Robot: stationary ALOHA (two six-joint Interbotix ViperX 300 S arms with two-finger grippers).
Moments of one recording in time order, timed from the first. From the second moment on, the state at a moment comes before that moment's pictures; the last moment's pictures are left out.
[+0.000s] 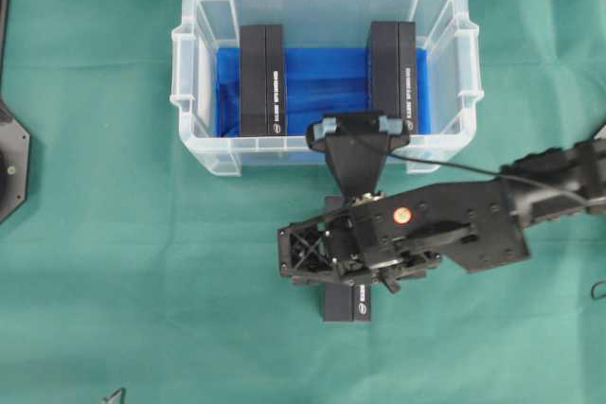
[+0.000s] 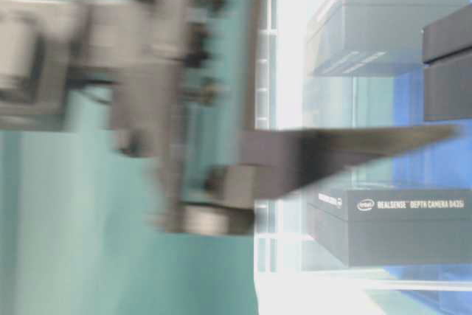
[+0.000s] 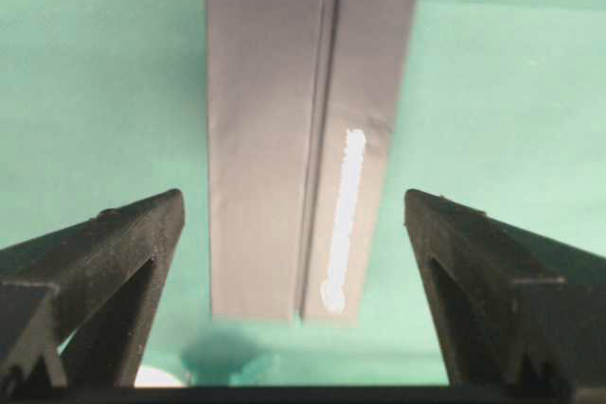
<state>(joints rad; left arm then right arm) -0.04 -0.77 0.47 0.03 1.45 -0.16 0.24 0.27 -0.11 0.00 1.32 1.93</state>
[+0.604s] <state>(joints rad) -0.04 -0.77 0.47 0.03 1.45 -0.16 0.23 0.24 -0.32 -0.10 1.56 1.87</state>
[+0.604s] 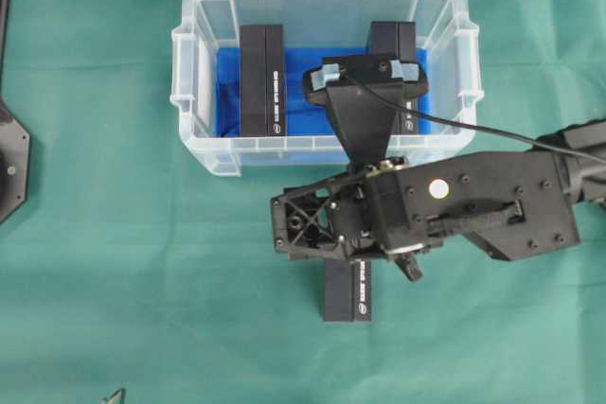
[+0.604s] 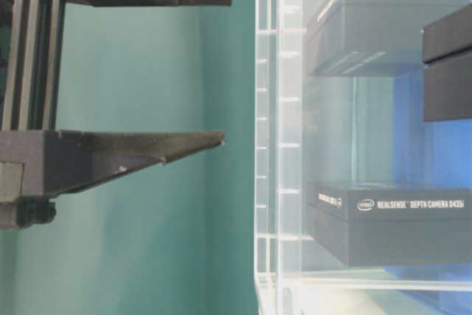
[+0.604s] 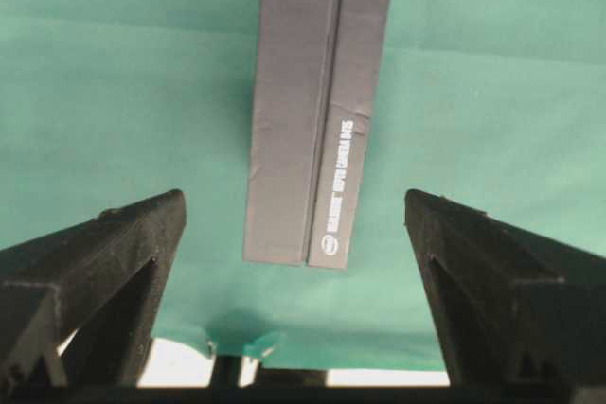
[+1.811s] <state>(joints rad) -0.04 -0.78 0.47 0.03 1.45 -0.16 0.41 -0.44 0.37 -0.10 1.53 2.07</state>
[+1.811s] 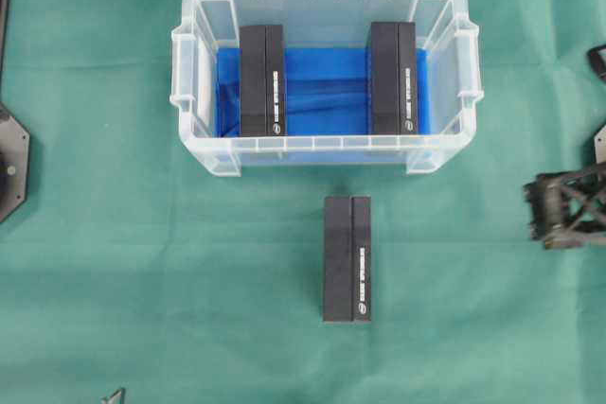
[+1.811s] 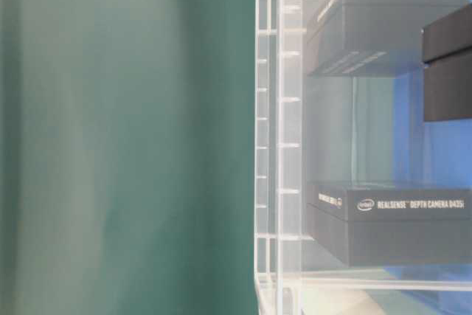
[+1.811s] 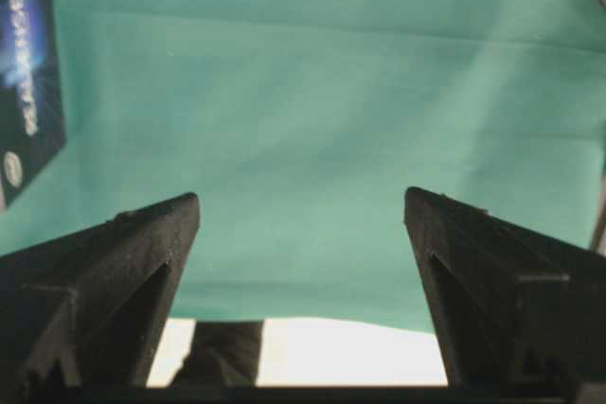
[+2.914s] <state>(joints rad) -0.04 -0.77 0.47 0.03 1.45 -0.16 -0.28 -0.48 0.42 -0.12 1.47 1.30</state>
